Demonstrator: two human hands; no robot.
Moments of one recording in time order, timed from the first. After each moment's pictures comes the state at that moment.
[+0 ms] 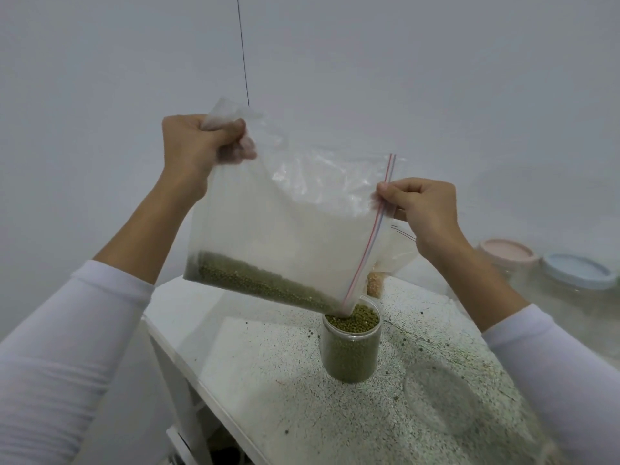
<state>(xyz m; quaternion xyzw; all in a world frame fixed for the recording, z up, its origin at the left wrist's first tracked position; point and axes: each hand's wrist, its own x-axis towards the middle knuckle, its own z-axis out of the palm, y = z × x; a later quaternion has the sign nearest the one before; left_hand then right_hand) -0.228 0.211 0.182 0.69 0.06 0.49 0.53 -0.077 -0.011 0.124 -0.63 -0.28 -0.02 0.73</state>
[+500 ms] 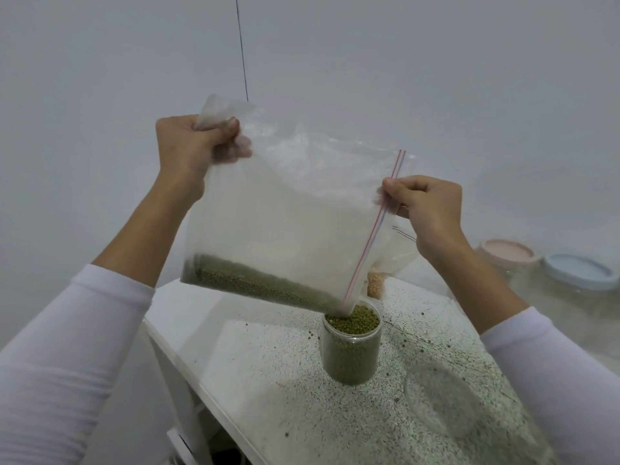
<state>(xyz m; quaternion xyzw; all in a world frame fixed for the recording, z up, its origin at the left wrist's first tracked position) -0.226 0.215 0.184 0.67 0.06 0.49 0.56 -0.075 -0.009 0.123 -0.62 -0.26 -0.03 0.74</state>
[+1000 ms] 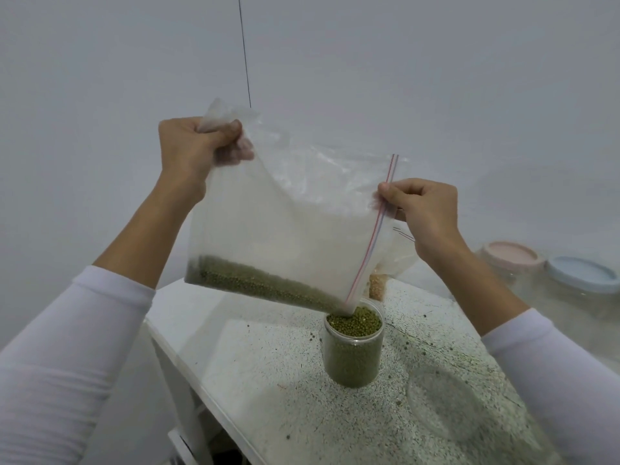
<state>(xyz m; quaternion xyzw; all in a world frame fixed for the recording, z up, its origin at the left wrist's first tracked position) -0.225 0.214 0.183 0.67 0.07 0.49 0.55 -0.074 -0.006 0.122 -0.62 -0.27 -0.03 0.74</state>
